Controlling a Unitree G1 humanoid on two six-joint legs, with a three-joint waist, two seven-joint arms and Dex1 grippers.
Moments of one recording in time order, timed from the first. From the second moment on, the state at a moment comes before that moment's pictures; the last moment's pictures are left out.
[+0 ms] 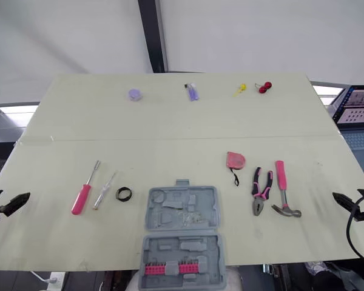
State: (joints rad) left arm 0.05 0.87 0.64 0.45 -0.34 0.26 -0.70; right arm -0.15 -0.96 -0.51 0.87 0.37 0.06 1.01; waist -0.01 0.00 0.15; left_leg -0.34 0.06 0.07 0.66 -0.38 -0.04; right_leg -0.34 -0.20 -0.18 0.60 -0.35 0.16
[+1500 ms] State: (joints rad) left arm -0.20 0.82 0.02 0.25 -0.22 -0.05 -1.22; right arm -0.46 -0.58 0.29 -0.40 0.48 0.68 0.97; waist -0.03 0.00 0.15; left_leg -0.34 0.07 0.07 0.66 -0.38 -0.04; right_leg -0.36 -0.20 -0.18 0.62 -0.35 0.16
